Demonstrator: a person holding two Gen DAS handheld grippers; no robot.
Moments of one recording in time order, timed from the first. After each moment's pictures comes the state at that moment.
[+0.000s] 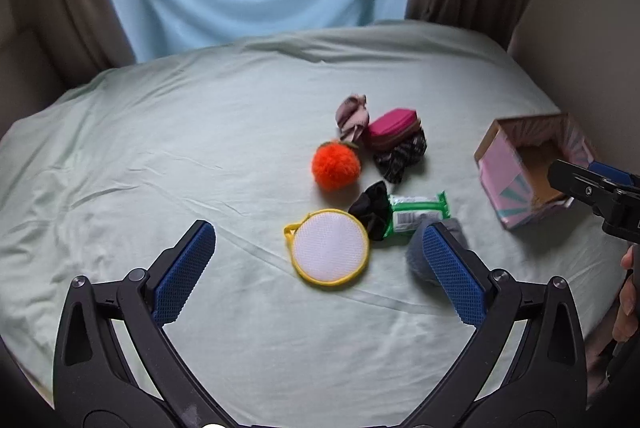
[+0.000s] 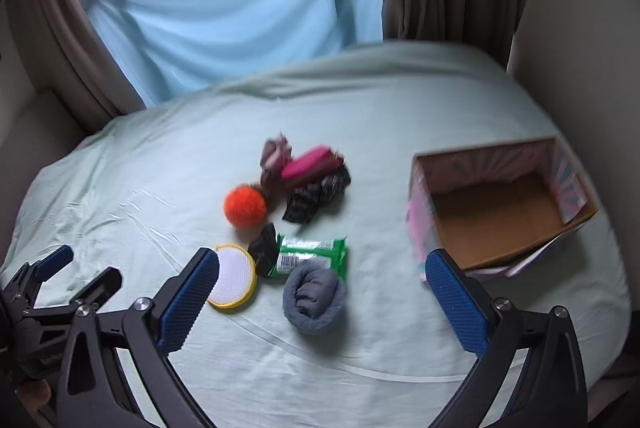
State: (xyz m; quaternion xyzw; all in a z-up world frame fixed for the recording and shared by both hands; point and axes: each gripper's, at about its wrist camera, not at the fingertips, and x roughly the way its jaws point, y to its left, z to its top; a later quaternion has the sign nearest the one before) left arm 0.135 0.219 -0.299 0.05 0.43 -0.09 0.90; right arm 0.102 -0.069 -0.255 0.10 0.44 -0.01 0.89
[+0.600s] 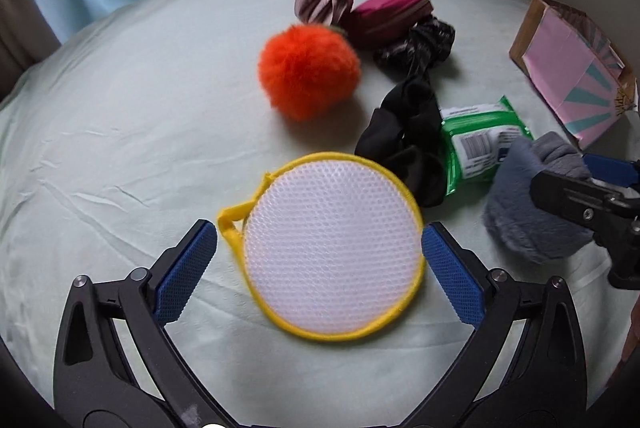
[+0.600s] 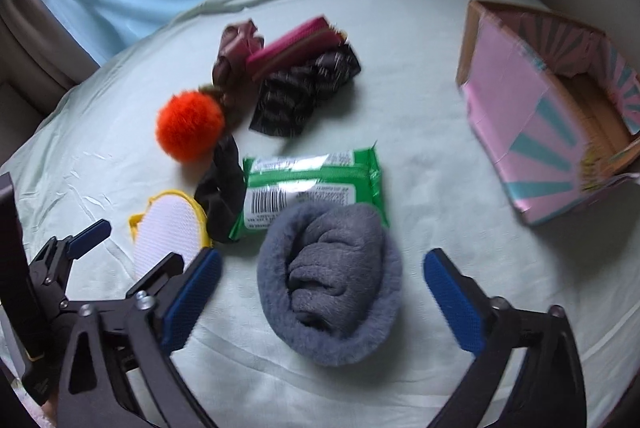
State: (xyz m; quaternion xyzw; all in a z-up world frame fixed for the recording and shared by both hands) left arm 0.213 0.199 -0.487 0.11 0.48 -0.17 0.85; right arm 0.149 -0.027 -0.434 0.13 0.52 -0.04 0.85
